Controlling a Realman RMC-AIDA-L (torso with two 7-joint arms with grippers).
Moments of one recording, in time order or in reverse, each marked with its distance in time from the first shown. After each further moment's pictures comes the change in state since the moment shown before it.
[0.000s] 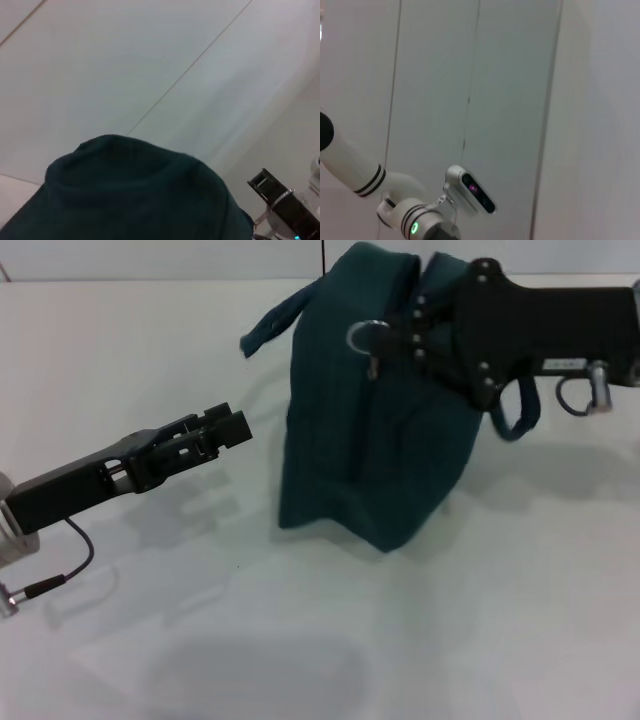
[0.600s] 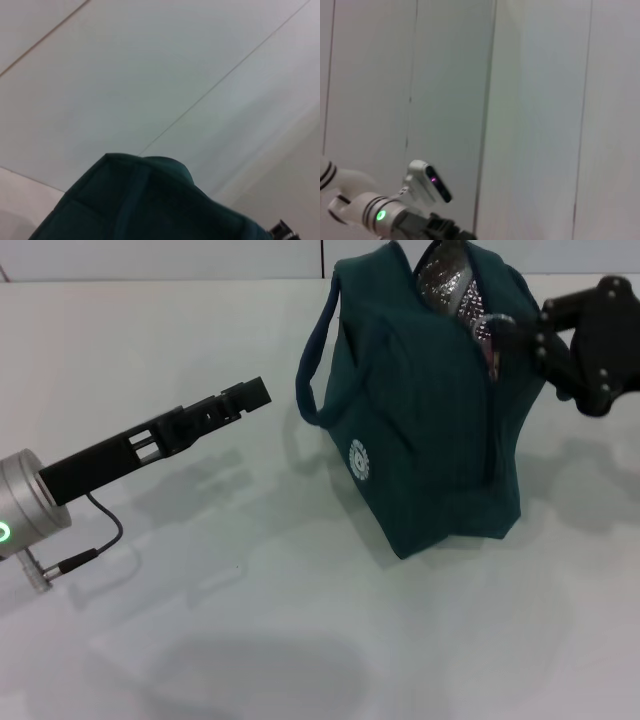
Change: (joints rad) left arm -0.032 -0.037 -0.006 -0.005 -0.023 -0.099 -0.076; right arm -0.153 -0.019 0.174 -0.009 -0.033 -0.054 -0.037
